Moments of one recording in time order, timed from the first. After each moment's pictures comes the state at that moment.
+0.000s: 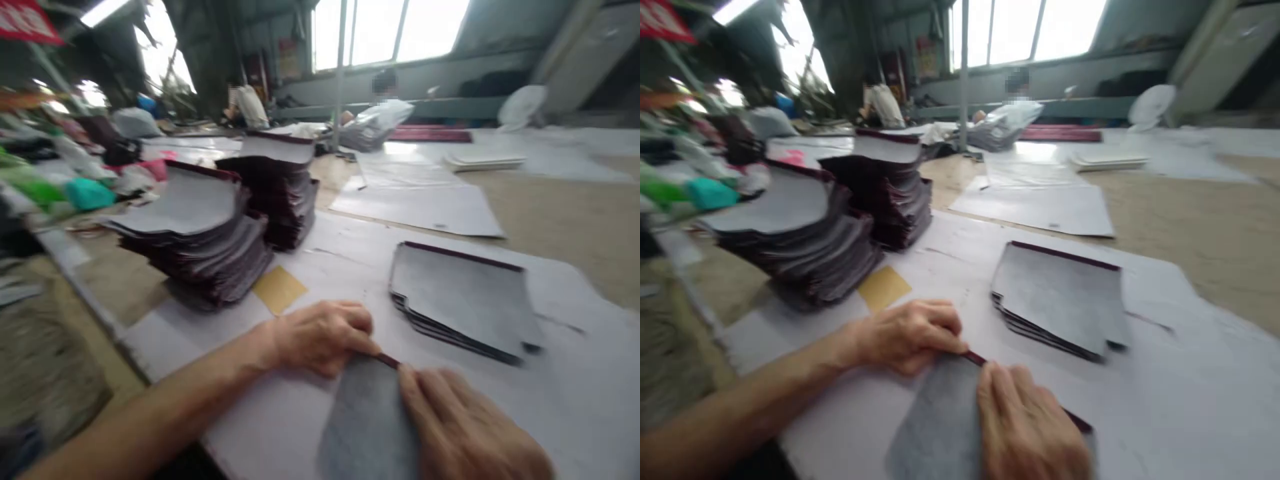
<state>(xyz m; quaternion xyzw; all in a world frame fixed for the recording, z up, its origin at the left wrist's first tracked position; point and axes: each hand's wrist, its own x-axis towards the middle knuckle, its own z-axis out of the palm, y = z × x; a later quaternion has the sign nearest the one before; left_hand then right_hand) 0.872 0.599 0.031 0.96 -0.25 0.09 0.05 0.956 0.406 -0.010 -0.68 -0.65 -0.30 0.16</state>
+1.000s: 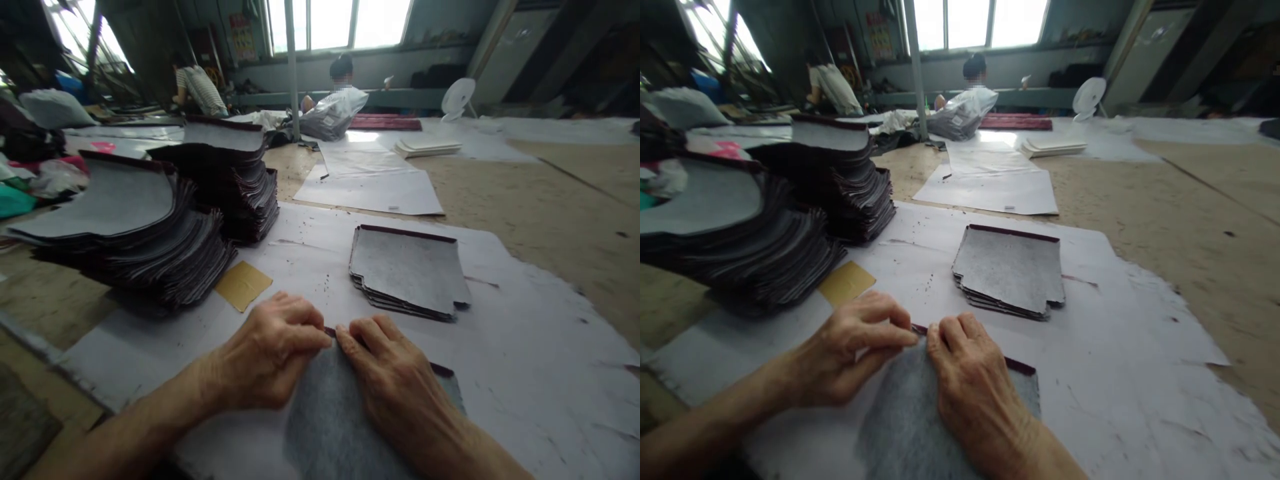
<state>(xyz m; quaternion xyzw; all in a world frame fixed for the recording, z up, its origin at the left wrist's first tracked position) 0.842 0.577 0.032 0.94 -0.11 0.20 0.25 0.959 0.419 0.003 -0.70 -0.66 -0.10 0.26</state>
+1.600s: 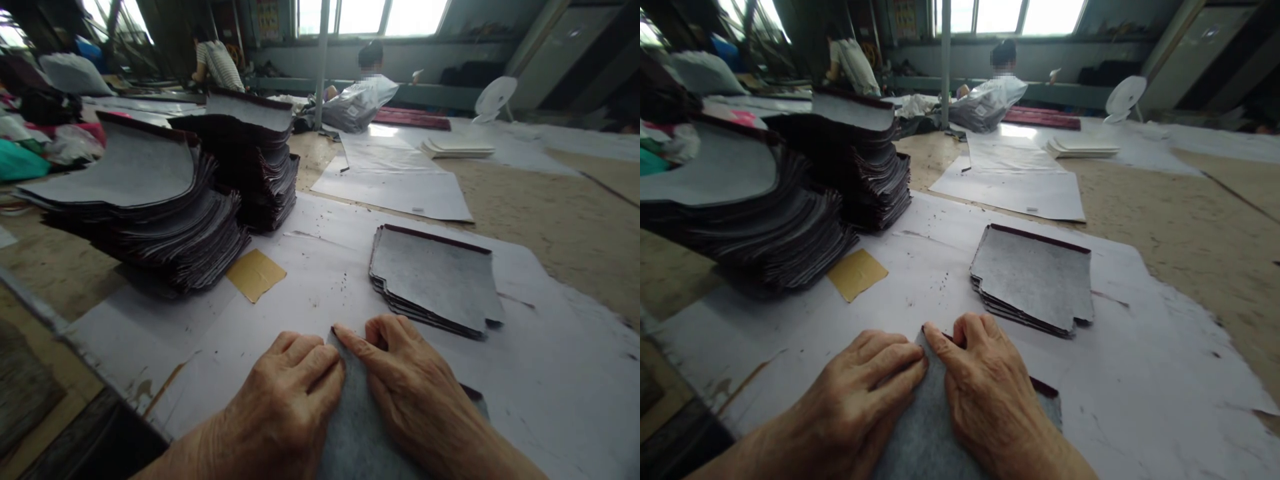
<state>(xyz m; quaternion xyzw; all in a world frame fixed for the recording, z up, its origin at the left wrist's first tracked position) 0.818 0.543 0.002 0.94 -0.05 0.29 0.16 0.966 0.424 0.007 -0.71 -0.67 -0.03 0.23</state>
